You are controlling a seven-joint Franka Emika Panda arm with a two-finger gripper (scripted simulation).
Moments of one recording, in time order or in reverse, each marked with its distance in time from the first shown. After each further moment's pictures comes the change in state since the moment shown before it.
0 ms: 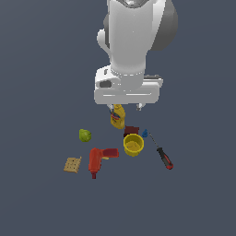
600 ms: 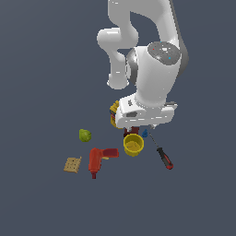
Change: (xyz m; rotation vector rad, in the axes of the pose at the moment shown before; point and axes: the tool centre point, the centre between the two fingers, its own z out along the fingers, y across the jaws) arm 0.034 -0.061 0.078 -0.029 0.002 -0.119
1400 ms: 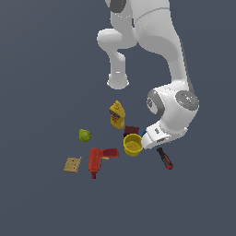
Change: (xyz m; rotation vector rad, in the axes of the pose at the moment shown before) arm 0.021 -0.110 0.129 0.009 0.007 -0.186
